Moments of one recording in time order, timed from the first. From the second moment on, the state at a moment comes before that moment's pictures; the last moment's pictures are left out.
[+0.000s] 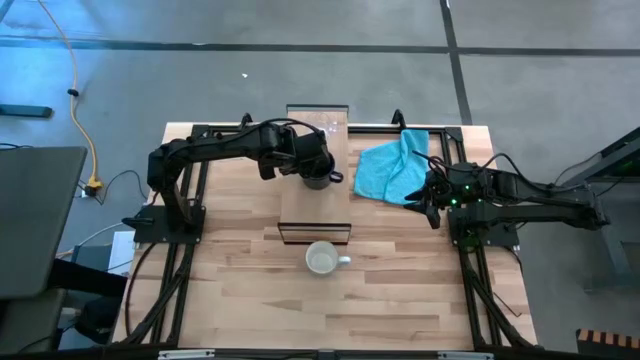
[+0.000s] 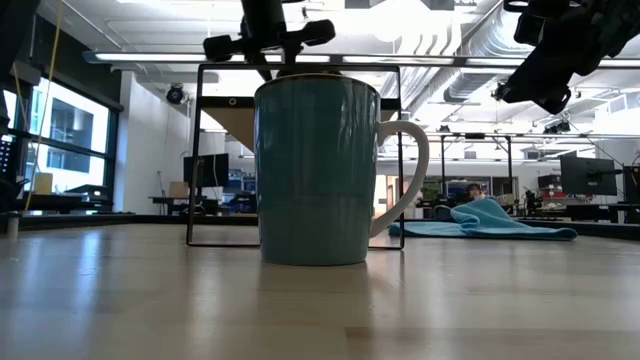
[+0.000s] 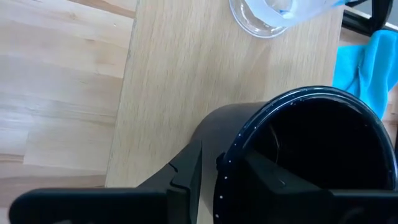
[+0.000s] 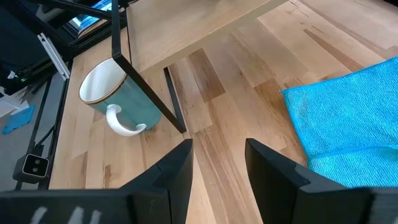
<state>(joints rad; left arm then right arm) 0.29 1.81 1.81 -1.27 -0.34 -1.56 -0.15 0.50 0.54 -0.59 -0.11 0.39</state>
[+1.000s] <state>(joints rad) 0.24 1.81 1.81 -1.27 -0.41 -1.68 -0.15 0.50 0.54 -0.59 -0.12 0.37</state>
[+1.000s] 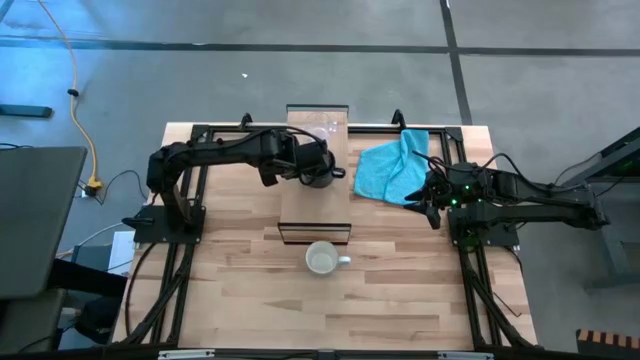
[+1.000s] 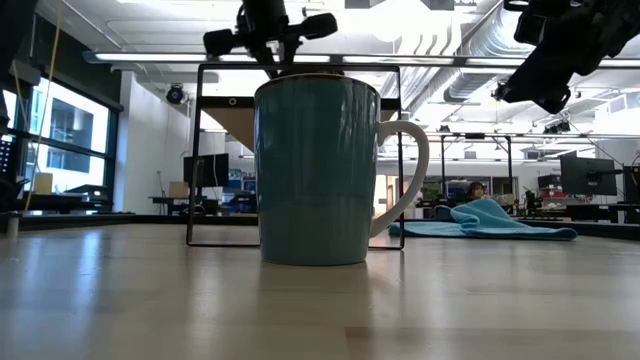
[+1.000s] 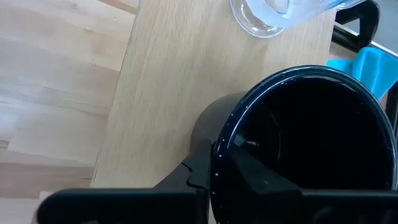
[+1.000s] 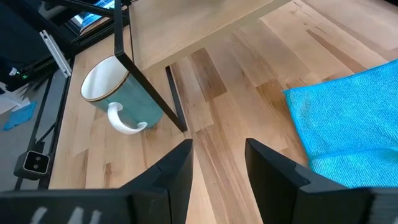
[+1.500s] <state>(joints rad) 0.23 1.81 1.81 -1.23 -0.43 -1.68 -0.15 0.48 0.54 -0.59 -0.13 0.38</state>
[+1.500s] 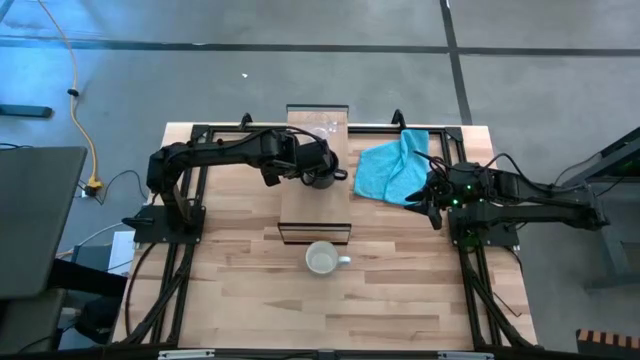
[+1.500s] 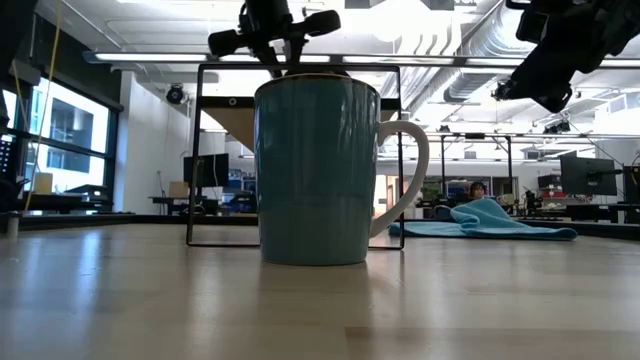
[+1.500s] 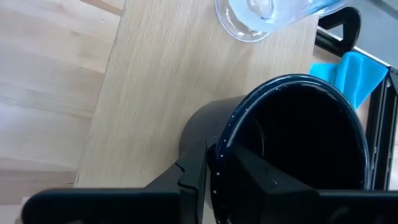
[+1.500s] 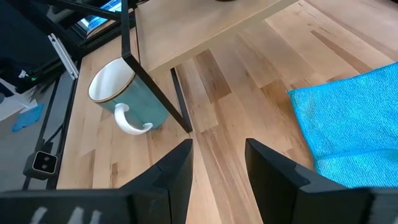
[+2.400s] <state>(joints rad) 0.23 1.81 1.81 -1.23 -0.46 -1.71 -0.15 0.48 0.54 -0.61 -0.13 0.37</state>
